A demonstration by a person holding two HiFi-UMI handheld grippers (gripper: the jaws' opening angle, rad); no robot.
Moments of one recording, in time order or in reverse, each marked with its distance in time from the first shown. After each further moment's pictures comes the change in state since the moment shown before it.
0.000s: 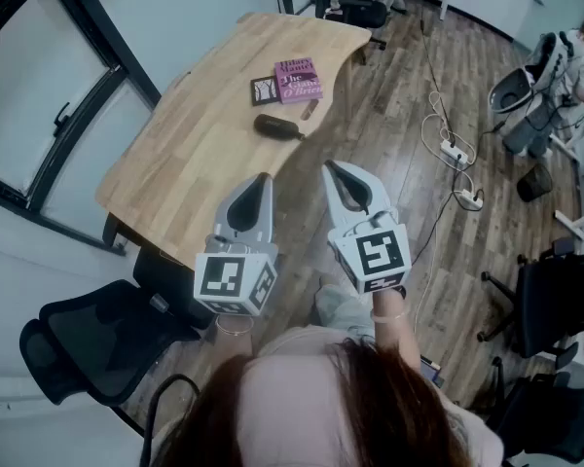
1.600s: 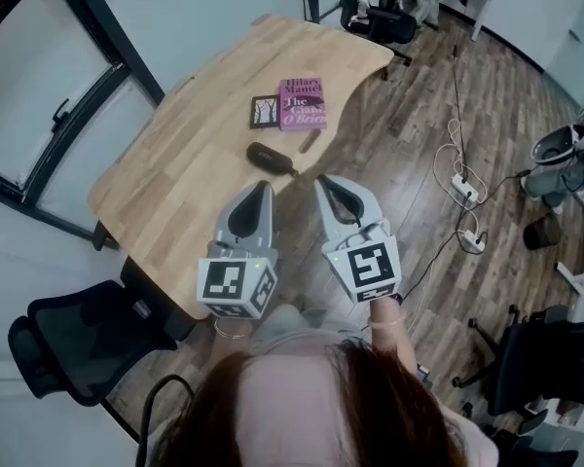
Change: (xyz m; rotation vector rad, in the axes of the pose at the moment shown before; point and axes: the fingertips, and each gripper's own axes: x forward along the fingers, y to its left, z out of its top) left arm 0.155 0.019 -0.028 -0.032 0.036 0.159; right arm 0.107 -0.109 -0.036 -0.024 0.017 0.176
